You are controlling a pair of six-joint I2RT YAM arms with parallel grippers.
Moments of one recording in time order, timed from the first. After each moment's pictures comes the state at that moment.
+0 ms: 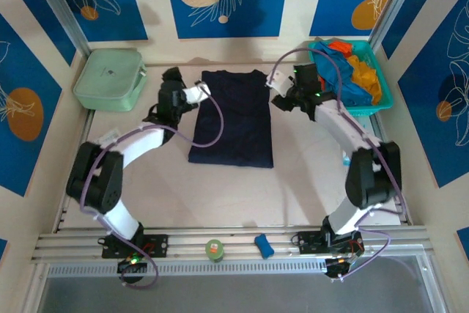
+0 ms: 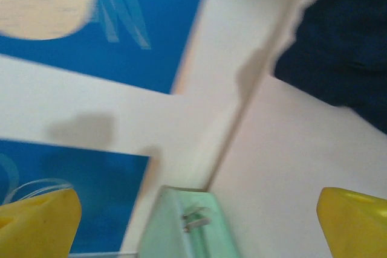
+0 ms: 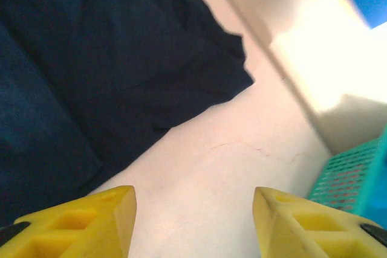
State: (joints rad) left arm -0.37 1.60 1.04 0.34 -0.27 1.08; right arm 0.25 1.58 1.28 -0.38 -0.12 -0.76
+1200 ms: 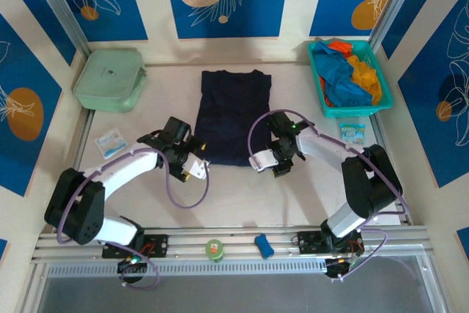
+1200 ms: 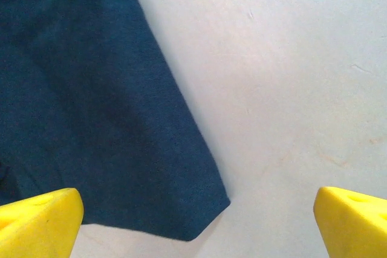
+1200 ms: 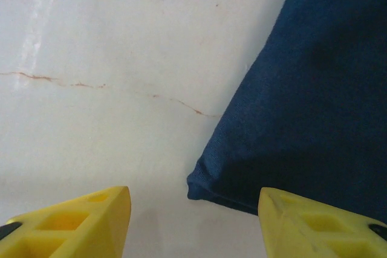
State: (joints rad) left arm -0.51 1.42 0.84 -0.54 0.17 1.62; right arm 0.50 1.58 0.98 -0.78 -0.17 -1.47
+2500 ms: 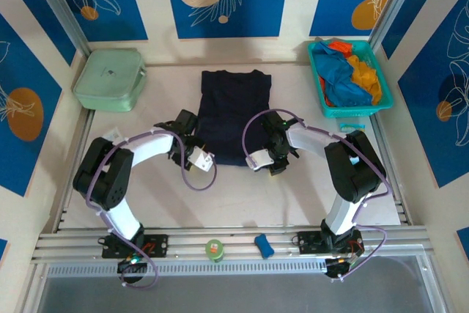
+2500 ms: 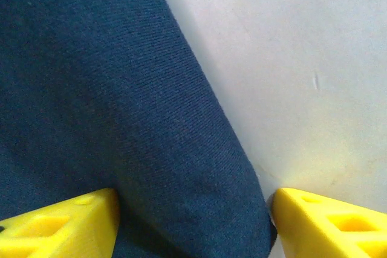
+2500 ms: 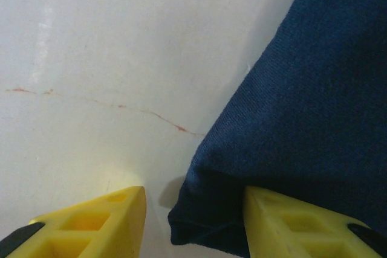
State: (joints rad) left arm -0.47 1.71 1.00 -0.54 0.09 1.66; right arm 0.50 1.74 1.04 -0.76 -0.15 -1.47
